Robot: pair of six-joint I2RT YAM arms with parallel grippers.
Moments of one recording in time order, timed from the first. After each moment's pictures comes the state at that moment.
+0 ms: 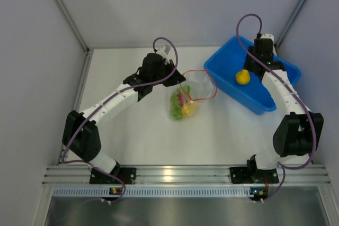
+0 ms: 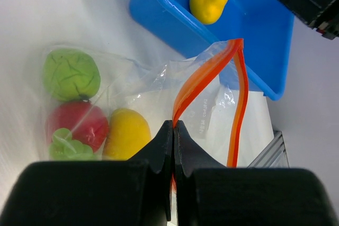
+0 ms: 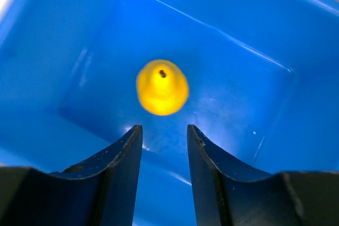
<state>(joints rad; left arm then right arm) -0.60 1.57 1.29 -0.16 0.21 -0.71 0.06 1.56 1.36 -0.46 0.28 0.18</state>
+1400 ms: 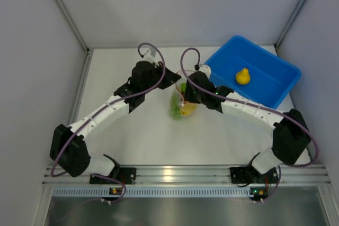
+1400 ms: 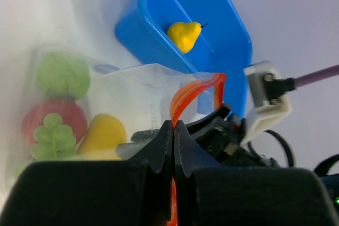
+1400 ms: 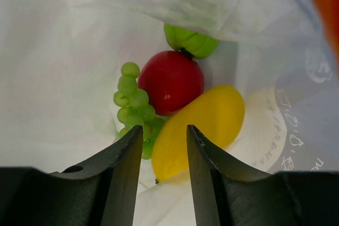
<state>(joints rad) -0.60 1.41 1.13 -0.01 0.13 -0.90 0.77 1.49 1.15 -0.37 0.29 0.69</state>
